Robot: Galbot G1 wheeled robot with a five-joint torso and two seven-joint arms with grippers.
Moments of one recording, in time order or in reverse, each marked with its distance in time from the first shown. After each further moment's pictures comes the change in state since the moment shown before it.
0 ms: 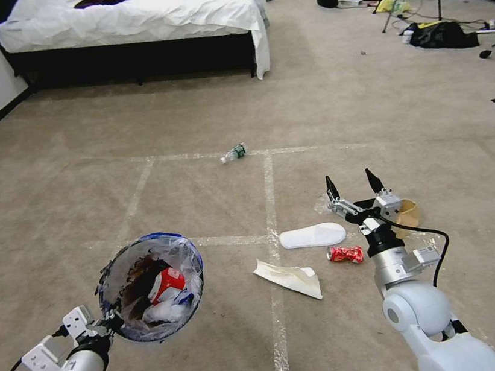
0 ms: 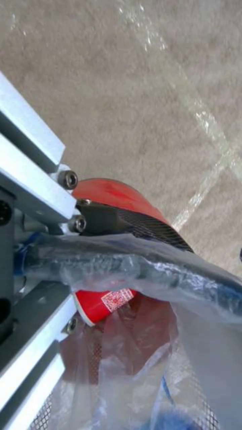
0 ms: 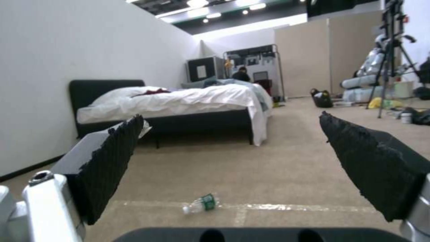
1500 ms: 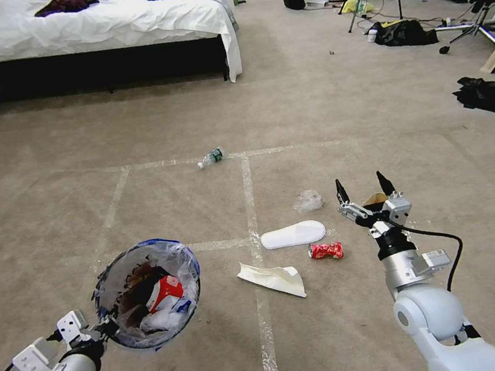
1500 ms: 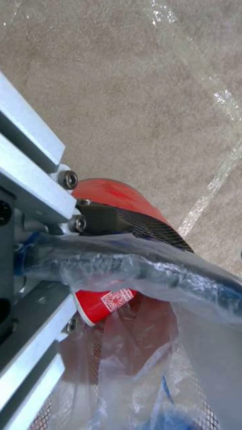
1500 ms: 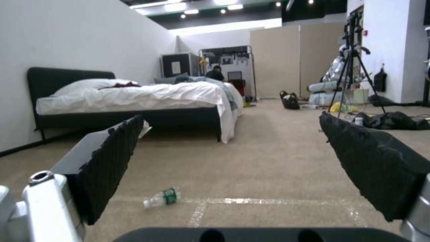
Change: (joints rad) left arm 0.000 0.025 -0.045 -0.005 -0.072 0.078 -0.034; right arm -0.030 -0.003 0.054 -0.007 -0.036 -0.003 -0.013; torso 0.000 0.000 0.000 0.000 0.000
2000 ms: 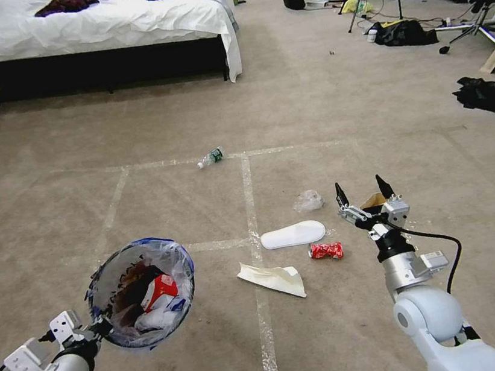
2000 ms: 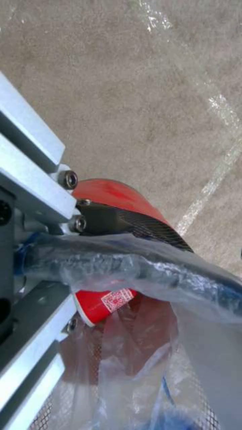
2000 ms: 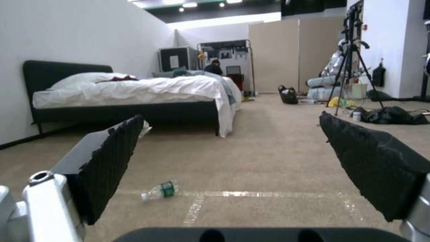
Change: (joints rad) left arm -0.005 0.008 -0.021 0.005 -0.018 0.001 -0.003; right arm -0.005 0.001 0.003 -0.011 -0.004 -0.010 -0.003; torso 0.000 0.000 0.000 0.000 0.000
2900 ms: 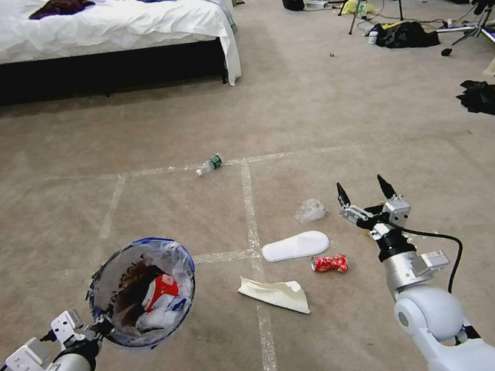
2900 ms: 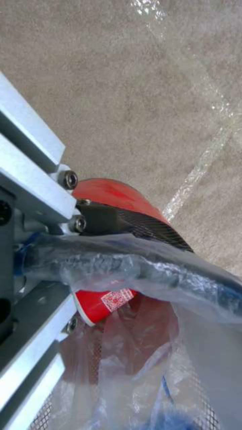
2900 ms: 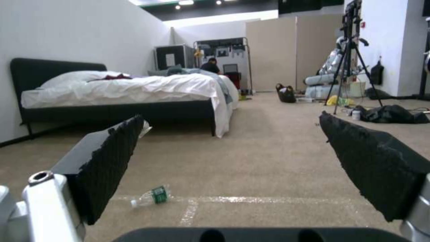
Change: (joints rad) left arm -0.003 -0.004 0.005 0.005 0.001 -0.007 0.000; right arm 0.005 -0.001 0.000 -0.007 0.000 -0.002 0.009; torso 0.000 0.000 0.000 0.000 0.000
